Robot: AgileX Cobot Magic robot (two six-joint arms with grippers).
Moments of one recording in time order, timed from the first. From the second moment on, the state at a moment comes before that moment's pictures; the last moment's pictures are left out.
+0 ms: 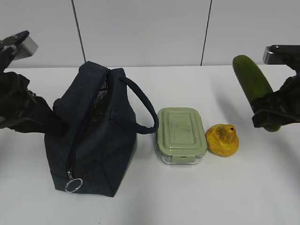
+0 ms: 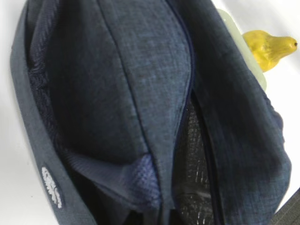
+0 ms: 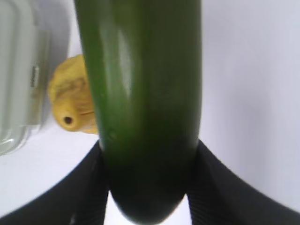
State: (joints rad) left arm -0.19 1.40 -0.89 -0.66 0.85 0.65; right arm 0.09 1.50 -0.94 0.15 0.63 -0.12
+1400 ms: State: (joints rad) left arm -0.19 1.37 -0.89 -0.67 0.78 0.65; right arm 0.70 1.81 -1.33 0.64 0.58 -0.29
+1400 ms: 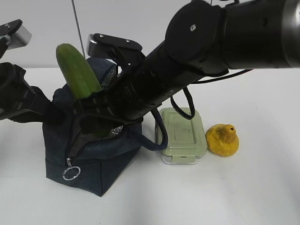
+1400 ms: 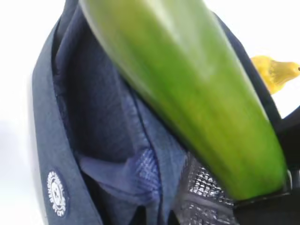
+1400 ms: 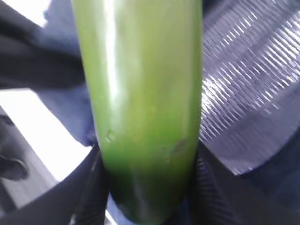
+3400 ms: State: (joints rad) left arm -0.20 1.37 -0.89 -0.68 0.75 0.65; right arm 0.70 1.80 -1.43 0.06 0.79 -0.02
